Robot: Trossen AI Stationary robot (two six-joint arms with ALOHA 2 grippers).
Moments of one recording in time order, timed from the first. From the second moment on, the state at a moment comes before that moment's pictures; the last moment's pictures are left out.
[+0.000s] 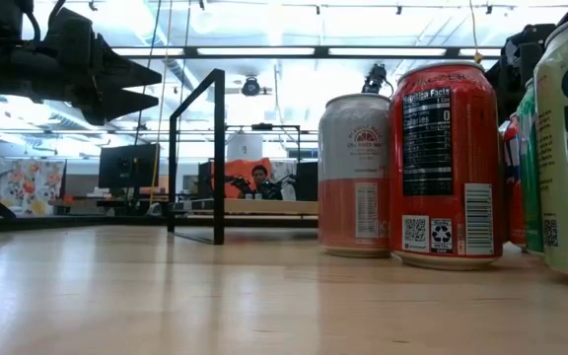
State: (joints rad) left arm -0.15 0.50 0.01 0.59 -0.60 -0.04; right arm -0.36 0.14 0.01 0.21 -0.02 0.02
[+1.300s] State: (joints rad) left arm -0.16 0.50 0.01 0.57 -0.58 -0.24; right arm -0.36 0.14 0.01 0.21 -0.02 0.02
